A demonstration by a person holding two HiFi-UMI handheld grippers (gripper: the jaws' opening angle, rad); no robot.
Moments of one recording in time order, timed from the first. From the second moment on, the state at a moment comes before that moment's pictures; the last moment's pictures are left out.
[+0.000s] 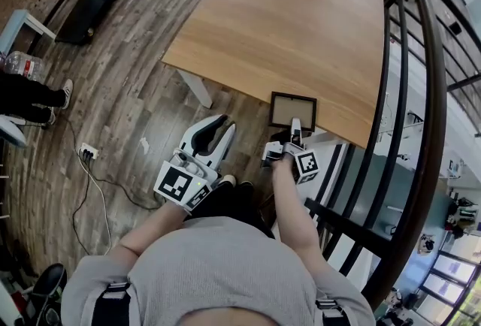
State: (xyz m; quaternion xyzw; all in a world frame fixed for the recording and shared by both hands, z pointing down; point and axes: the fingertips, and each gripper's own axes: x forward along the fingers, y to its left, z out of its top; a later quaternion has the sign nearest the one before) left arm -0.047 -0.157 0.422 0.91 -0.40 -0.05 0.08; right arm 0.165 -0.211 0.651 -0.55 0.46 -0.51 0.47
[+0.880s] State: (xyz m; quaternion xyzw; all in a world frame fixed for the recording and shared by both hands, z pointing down) left arm -0.021 -0.155 0.417 0.93 -0.36 -0.06 0.08; right arm 0.239 -0.205 0.528 -0.76 0.55 -0.27 0.18
